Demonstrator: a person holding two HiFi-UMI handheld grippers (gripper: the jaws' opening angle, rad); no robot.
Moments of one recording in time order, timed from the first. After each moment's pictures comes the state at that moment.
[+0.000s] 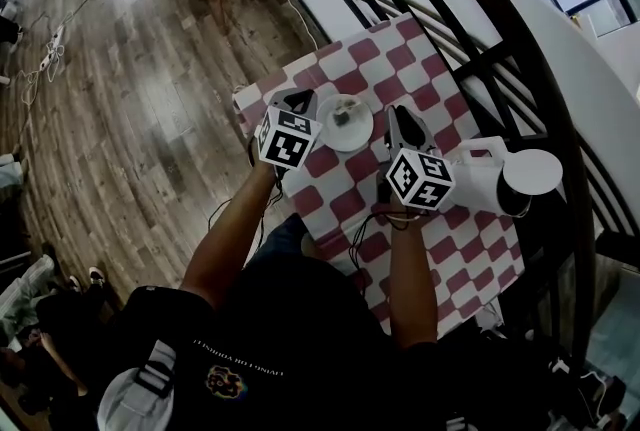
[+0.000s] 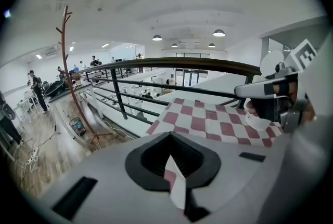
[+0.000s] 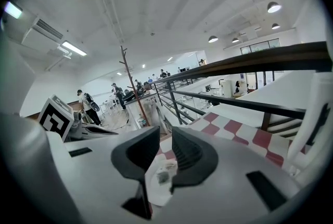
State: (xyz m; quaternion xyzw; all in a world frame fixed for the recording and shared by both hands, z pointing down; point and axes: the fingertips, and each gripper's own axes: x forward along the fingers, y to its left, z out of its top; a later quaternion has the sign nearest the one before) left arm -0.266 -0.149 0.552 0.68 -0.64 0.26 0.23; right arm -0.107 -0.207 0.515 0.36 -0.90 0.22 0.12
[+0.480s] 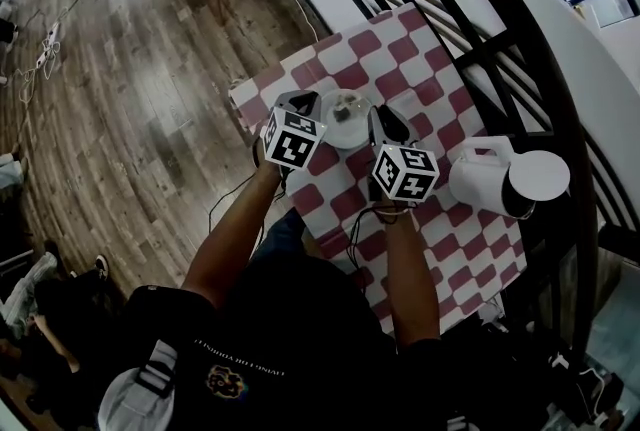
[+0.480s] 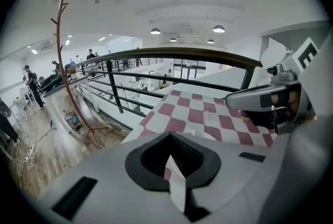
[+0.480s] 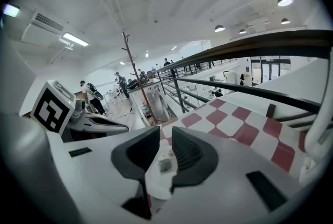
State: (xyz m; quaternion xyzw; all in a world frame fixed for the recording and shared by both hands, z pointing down) left arm -0.255 -0.155 0.592 0.68 -0.62 0.28 0.26; right arm -0.134 -0.198 0.567 0.33 -0.90 0.23 0.18
